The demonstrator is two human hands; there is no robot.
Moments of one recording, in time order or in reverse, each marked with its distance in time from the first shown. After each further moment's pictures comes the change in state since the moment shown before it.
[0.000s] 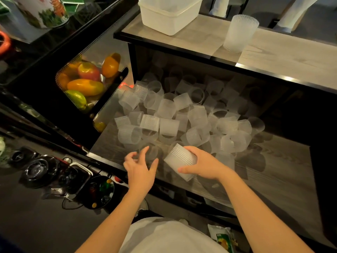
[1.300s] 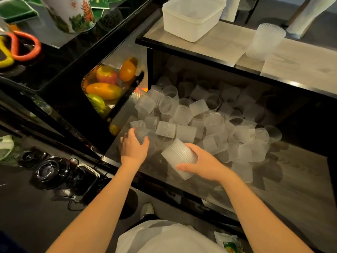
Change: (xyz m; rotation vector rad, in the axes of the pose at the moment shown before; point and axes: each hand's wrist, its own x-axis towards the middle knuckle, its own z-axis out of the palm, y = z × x) left_hand 0.106 -0.015 -0.075 -0.034 0.078 -0.105; right_hand 0.033 -0.055 0.027 0.073 0.036 -0.071
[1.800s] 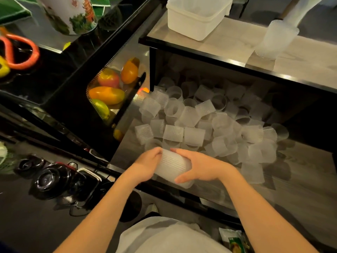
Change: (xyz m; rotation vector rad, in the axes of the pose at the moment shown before) left_hand -0.002 -0.007 -0.022 -0.221 -0.760 0.043; right_hand 0.031 -0.041 0.015 -0.169 -0.266 -0.014
